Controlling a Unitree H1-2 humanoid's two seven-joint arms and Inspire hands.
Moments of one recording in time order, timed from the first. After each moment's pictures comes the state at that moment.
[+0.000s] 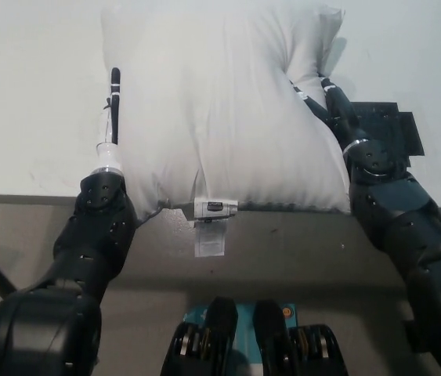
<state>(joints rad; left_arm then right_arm) -1.02 0.08 0.12 1.37 -0.14 -0.35 0.16 -1.11 -0.07 0.03 1.40 0.10 -0.22 0.00</state>
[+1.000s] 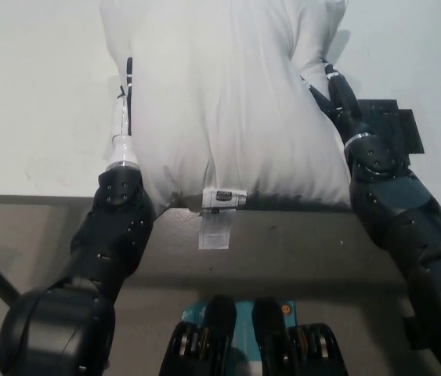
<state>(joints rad) -1.05 0.05 0.05 1.34 -0.14 -0.40 0.23 -1.13 -0.08 0.02 1.38 0.10 -0.31 -0.02</state>
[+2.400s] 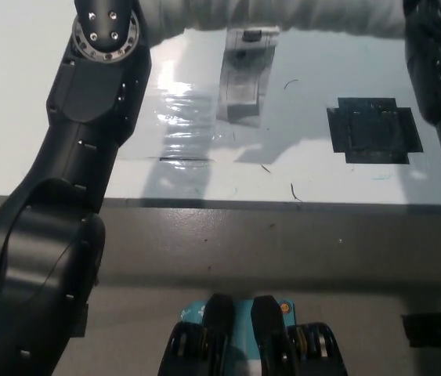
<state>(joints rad) -1.32 0.11 0.00 0.93 -0.09 -0.30 0.34 -1.33 -0.20 -0.04 0.91 0.13 -0.26 -0.07</state>
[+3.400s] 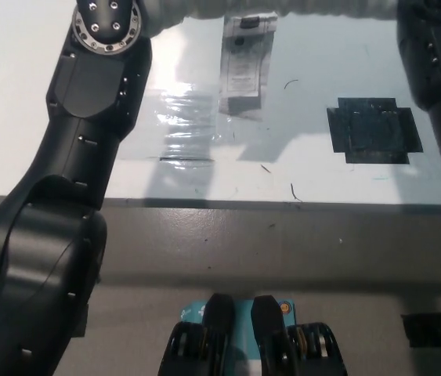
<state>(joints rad) -1.32 0.10 0.01 0.96 -0.07 -0.27 0.37 -1.37 -0.18 -0.03 1.02 0.12 -0.26 -0.09</state>
